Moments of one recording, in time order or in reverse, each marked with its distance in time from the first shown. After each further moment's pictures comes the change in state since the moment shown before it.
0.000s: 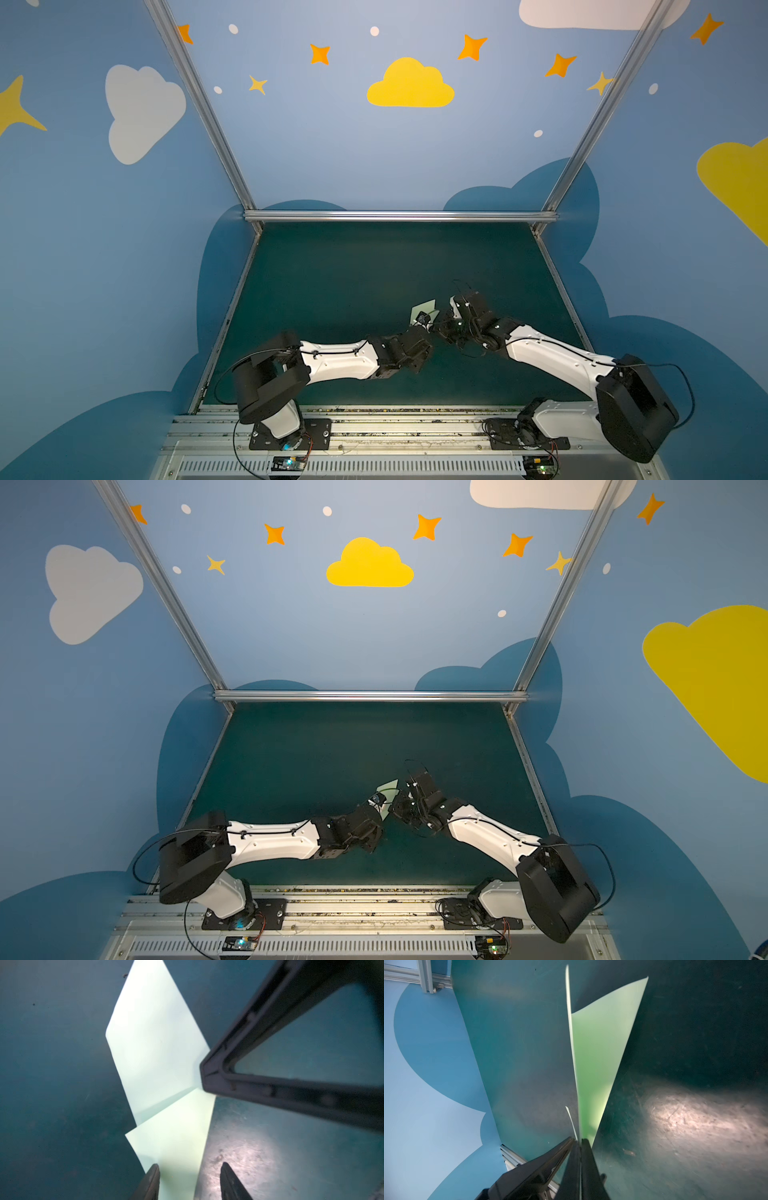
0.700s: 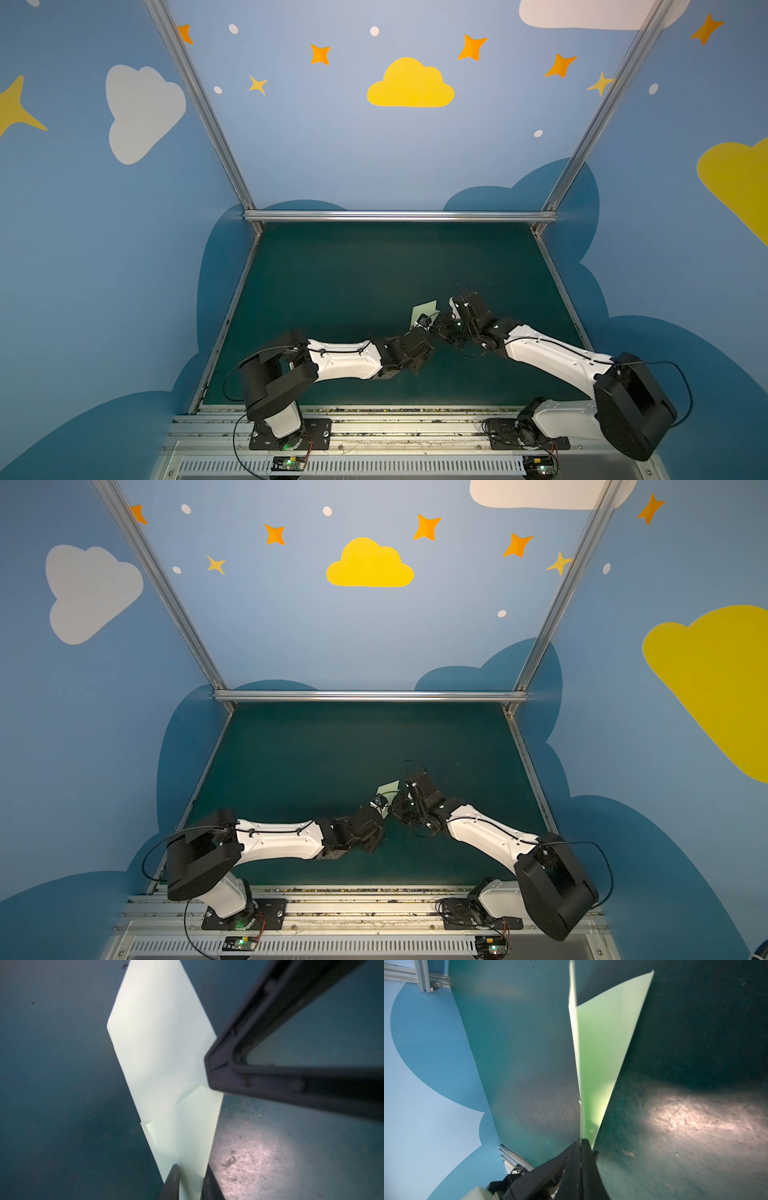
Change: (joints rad) left arm 0.000 0.032 0.000 0.009 -0.014 0.029; right arm 0.004 0.013 0.000 0.008 0.000 0.002
